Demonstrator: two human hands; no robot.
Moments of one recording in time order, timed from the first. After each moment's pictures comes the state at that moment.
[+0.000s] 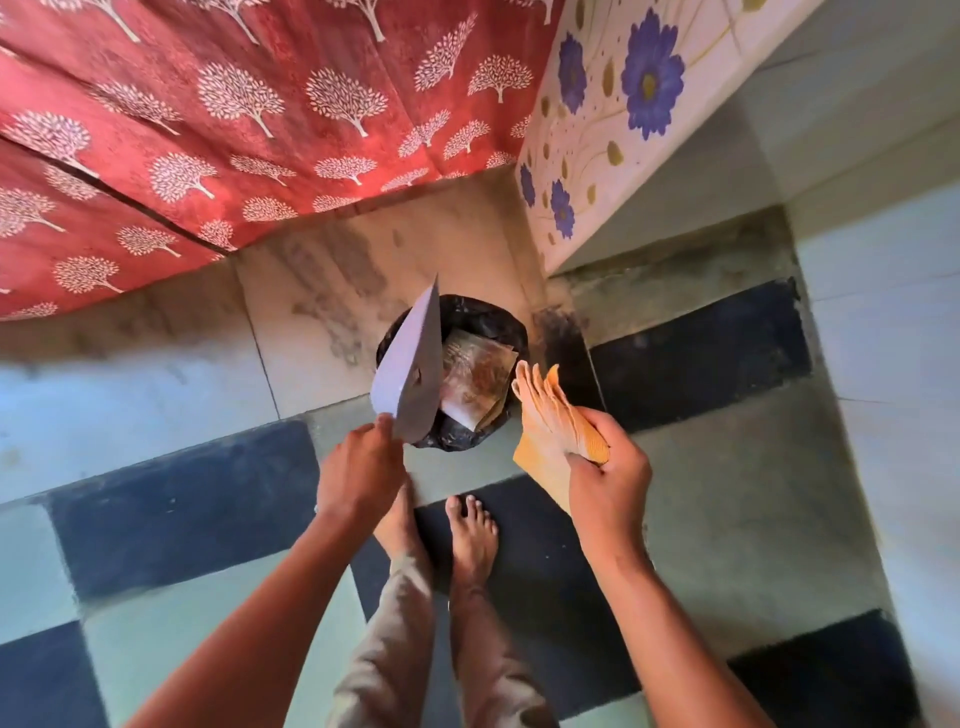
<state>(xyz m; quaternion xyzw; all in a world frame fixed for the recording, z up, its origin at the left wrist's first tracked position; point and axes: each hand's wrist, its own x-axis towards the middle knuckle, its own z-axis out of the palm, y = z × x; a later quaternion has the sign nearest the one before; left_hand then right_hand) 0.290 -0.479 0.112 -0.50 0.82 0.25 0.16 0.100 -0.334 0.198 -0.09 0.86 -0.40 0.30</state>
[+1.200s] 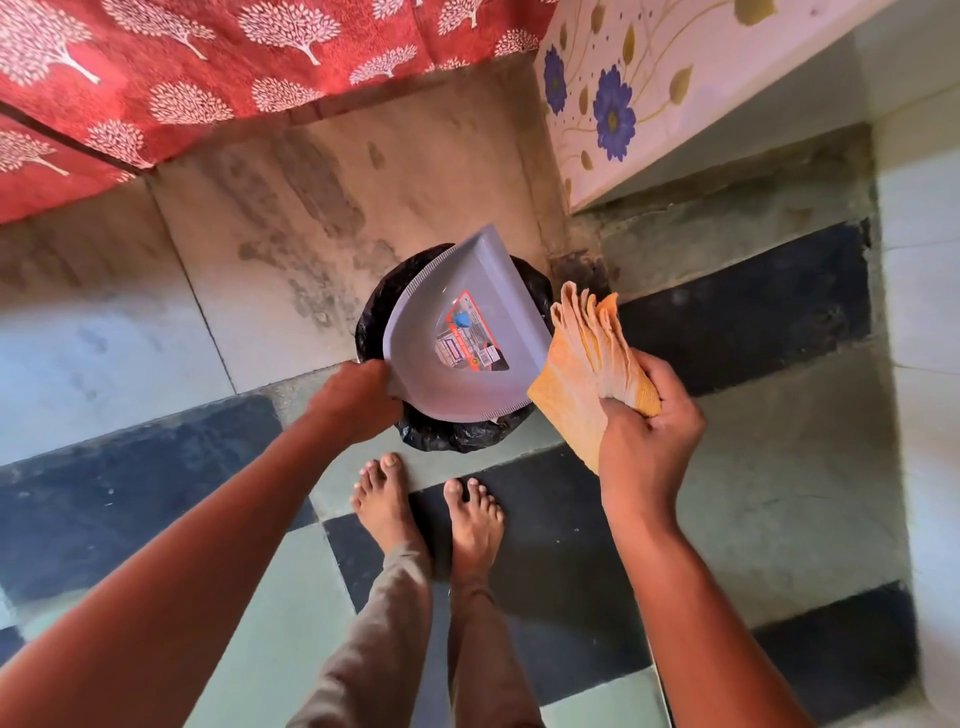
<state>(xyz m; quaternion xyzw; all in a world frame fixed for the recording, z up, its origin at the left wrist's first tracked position) 0.265 -0.558 -0.043 -0.44 0.75 0.36 0.35 0.080 -0.385 0.083 -0.01 0.87 -0.44 0.22</state>
